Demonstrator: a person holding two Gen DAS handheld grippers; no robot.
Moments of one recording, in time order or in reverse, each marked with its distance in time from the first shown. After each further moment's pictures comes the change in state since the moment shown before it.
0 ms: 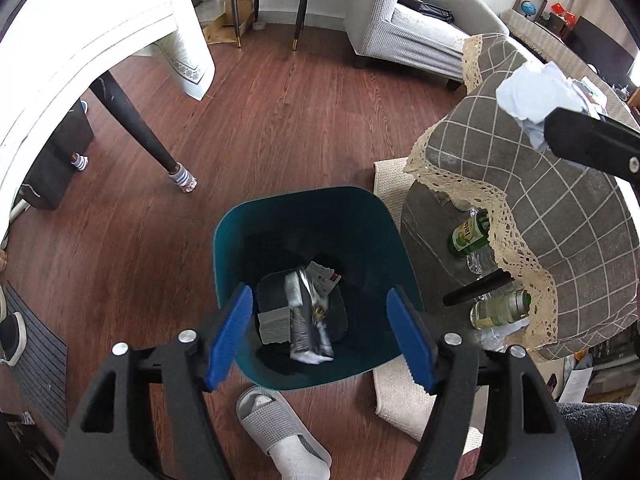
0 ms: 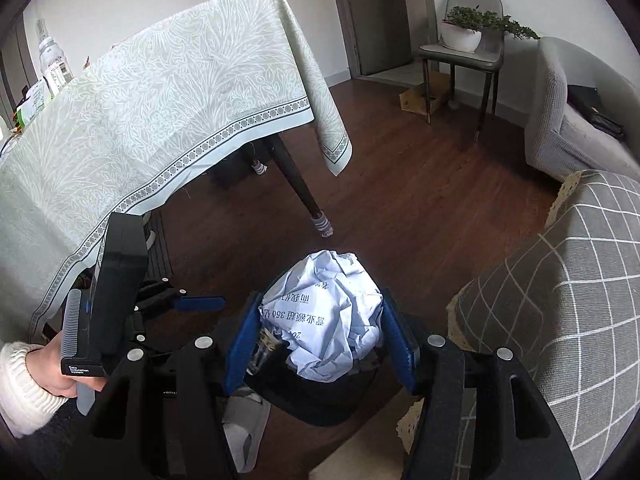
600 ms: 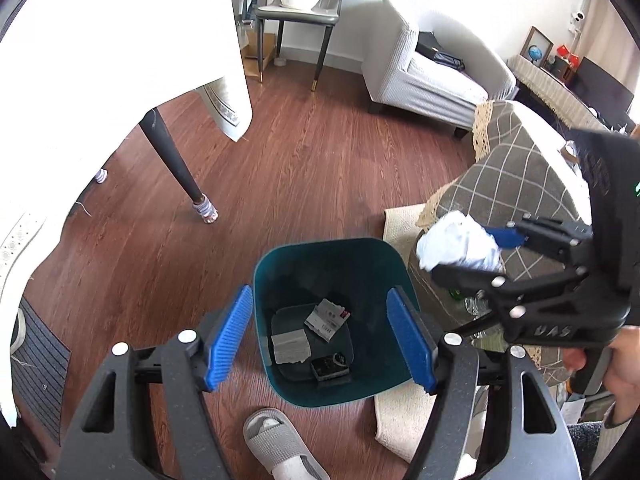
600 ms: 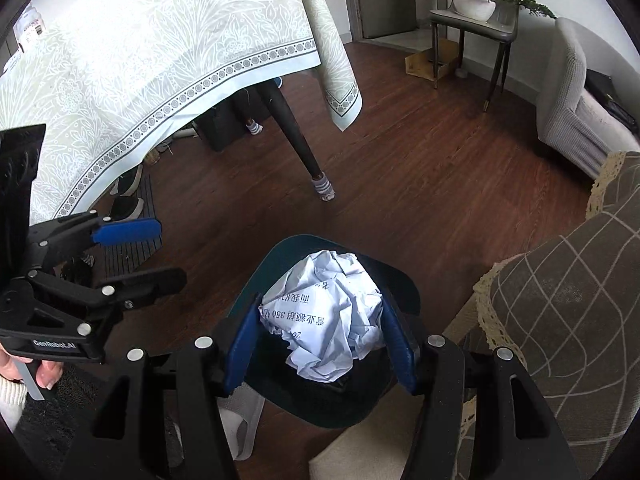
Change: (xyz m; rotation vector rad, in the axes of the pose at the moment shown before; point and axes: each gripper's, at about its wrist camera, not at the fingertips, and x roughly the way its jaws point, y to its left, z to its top) left arm -0.051 0.032 0.010 -0.070 -0.151 0.001; right arm 0.068 0.018 -0.010 -0.013 0.144 -0.027
